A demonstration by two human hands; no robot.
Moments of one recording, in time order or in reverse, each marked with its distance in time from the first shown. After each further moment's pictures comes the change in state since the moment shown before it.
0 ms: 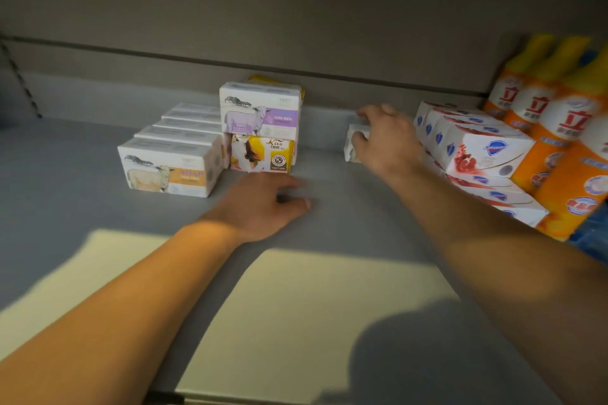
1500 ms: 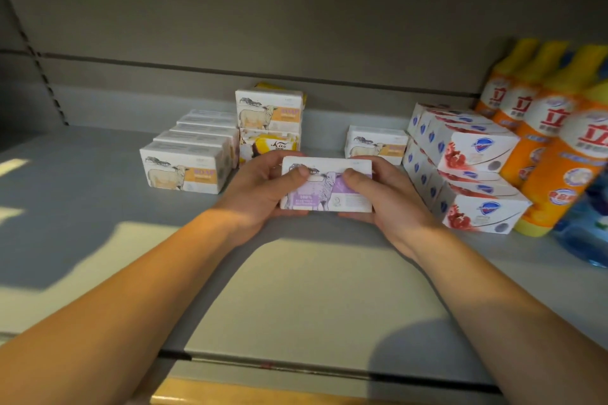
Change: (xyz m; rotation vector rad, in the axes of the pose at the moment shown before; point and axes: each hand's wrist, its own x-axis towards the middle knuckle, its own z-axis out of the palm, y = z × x) left_hand -0.013 0.014 -0.001 -1.153 -0.015 -0.069; right_hand -0.108 -0.036 -0.045 1.328 -0.321 0.445
